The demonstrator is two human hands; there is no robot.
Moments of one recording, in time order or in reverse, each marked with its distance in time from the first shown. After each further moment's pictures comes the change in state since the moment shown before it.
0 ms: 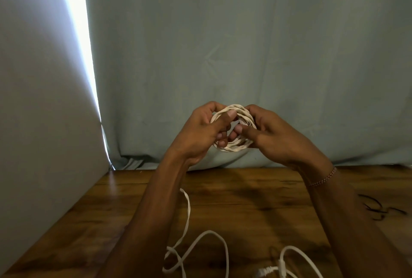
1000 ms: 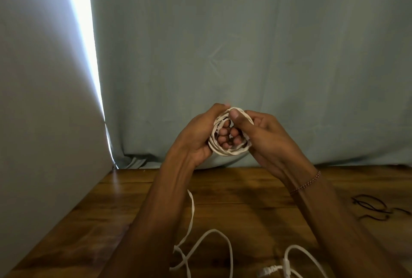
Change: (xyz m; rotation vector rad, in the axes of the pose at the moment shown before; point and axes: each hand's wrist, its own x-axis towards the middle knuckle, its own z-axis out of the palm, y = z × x) left_hand 0.008 -0.002 -0.003 -0.282 0.001 -0.320; right_hand 0.005 -0.009 0.035 0.561 0.150 0.064
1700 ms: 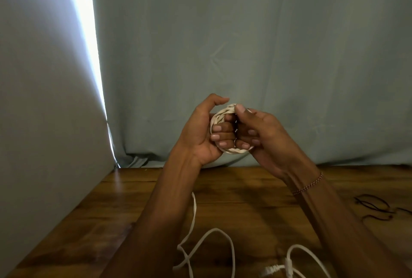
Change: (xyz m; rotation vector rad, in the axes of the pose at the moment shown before) left_hand -0.002 0.004 -0.003 -0.341 -0.251 -0.097; right_hand -0.007 -0.010 0.005 0.216 -0.136 0.026
